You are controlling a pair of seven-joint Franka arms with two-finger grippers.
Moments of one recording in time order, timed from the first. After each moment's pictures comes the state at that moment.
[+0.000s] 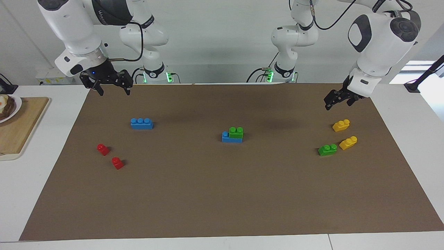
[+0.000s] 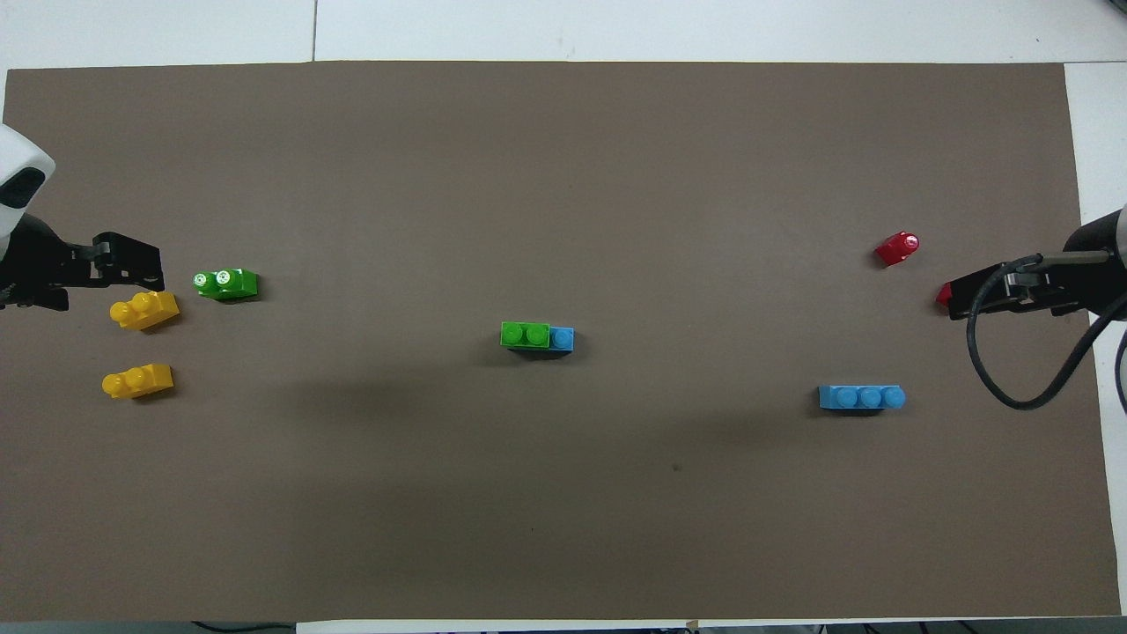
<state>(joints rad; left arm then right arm) -0.05 0.01 0.01 -1.73 0.01 1.64 -0.13 0.02 -0.06 0.00 -1.70 -0.01 1.54 0.02</state>
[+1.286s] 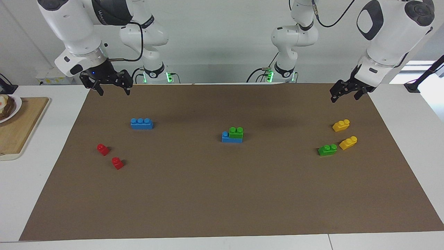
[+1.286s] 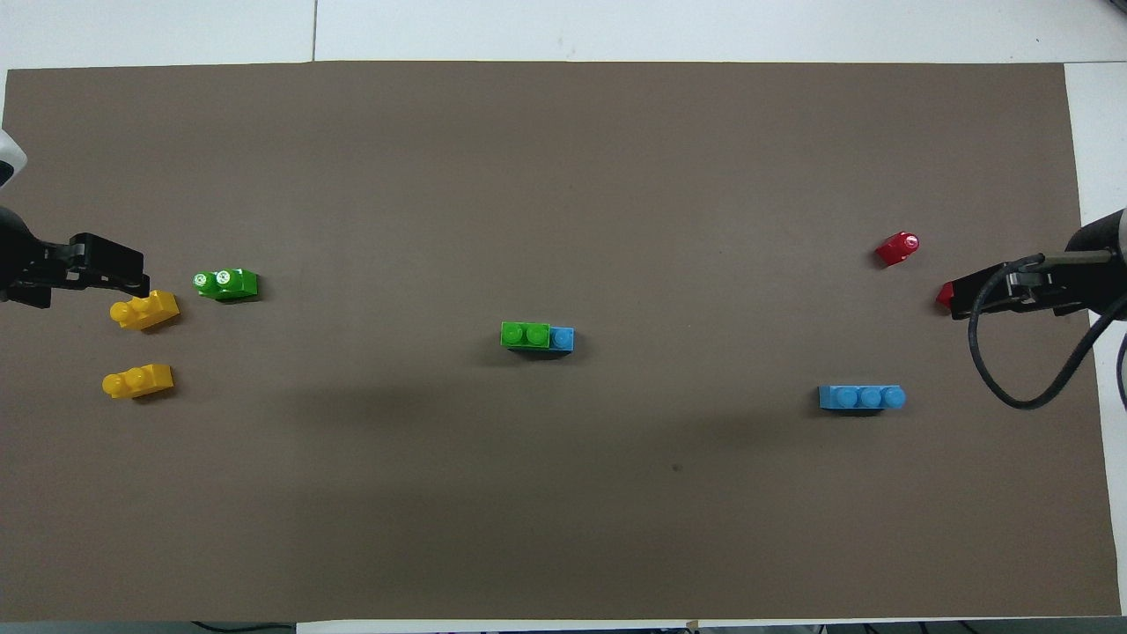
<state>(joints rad) -0.04 0.01 0.02 -1.63 0.01 1.56 -0.04 0.02 -0.06 0.00 -1.70 -0.01 1.54 0.02</state>
